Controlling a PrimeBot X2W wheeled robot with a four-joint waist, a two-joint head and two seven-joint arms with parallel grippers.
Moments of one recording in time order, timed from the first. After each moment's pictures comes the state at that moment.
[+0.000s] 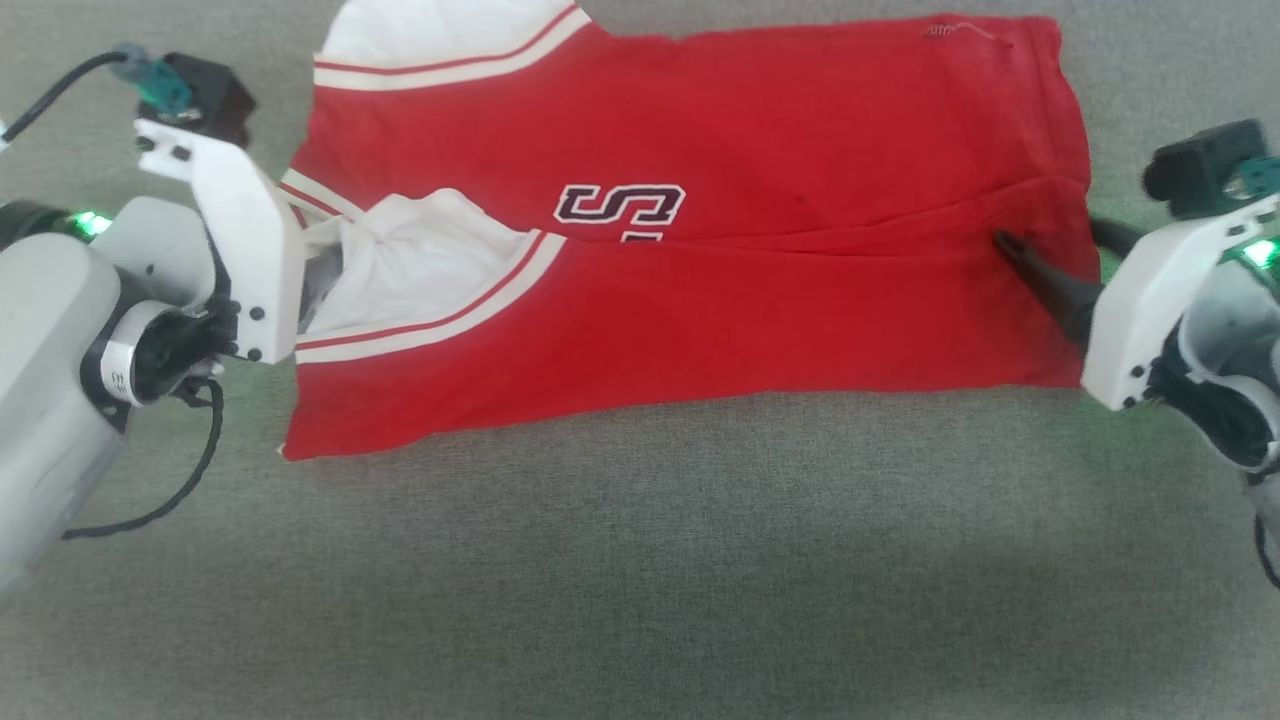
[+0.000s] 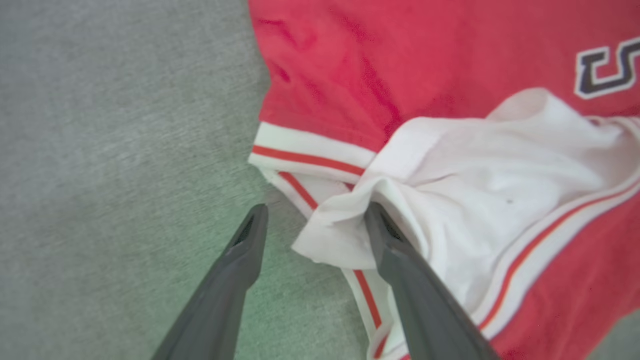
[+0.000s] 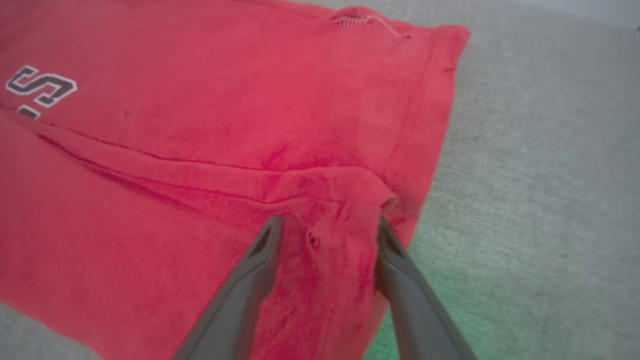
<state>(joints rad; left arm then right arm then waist) -1.02 0.74 -0.87 0.36 -1.05 0.10 0.64 -0.70 -0.58 0.47 0.33 0.77 0.13 0.35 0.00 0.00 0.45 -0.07</state>
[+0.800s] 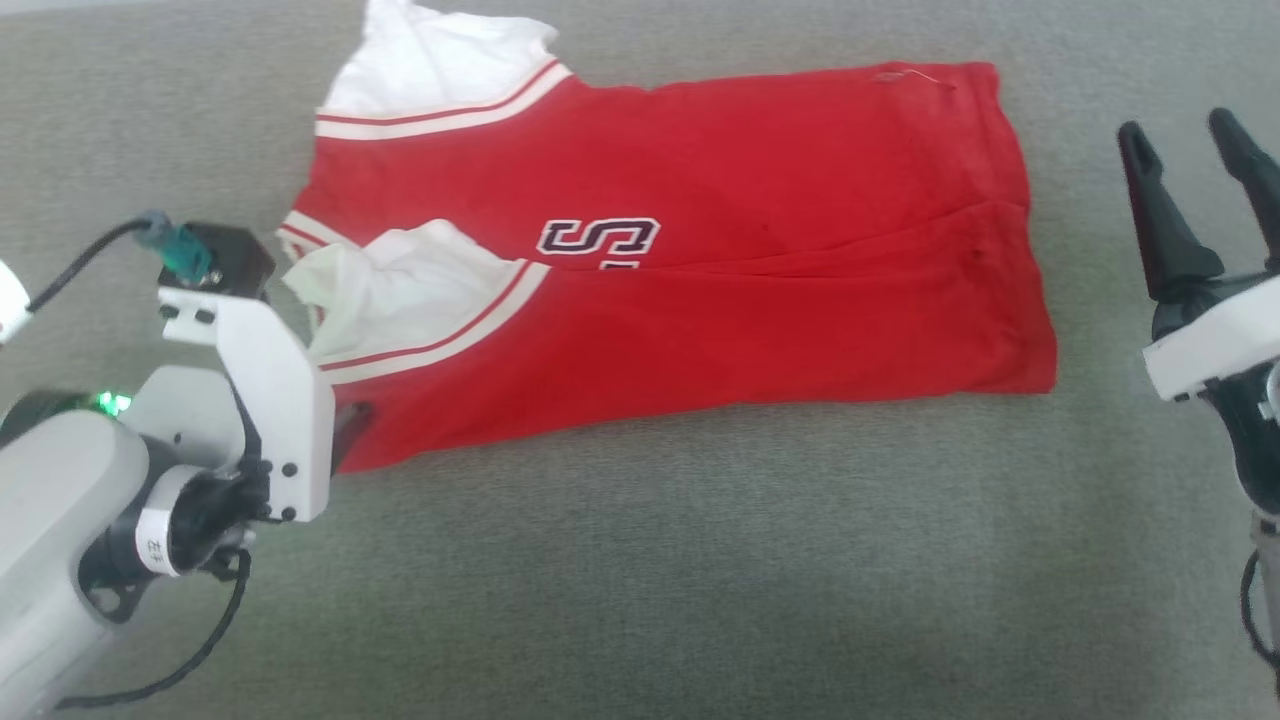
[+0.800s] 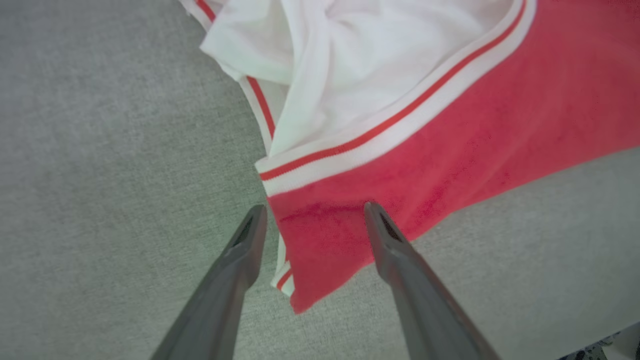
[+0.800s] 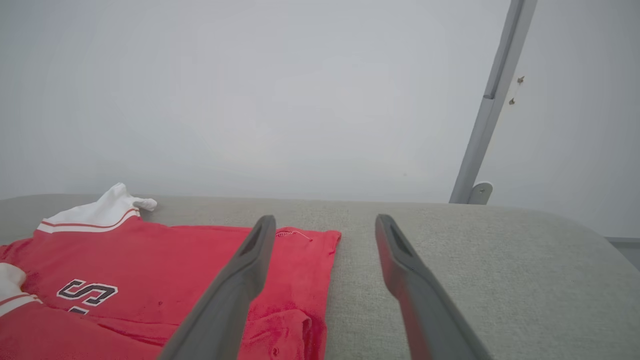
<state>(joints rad) -0.77 0.91 -0.84 -0.11 -1.14 0.48 0.74 -0.47 -0.36 0.01 0.08 0.50 0.13 0.09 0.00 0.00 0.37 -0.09</state>
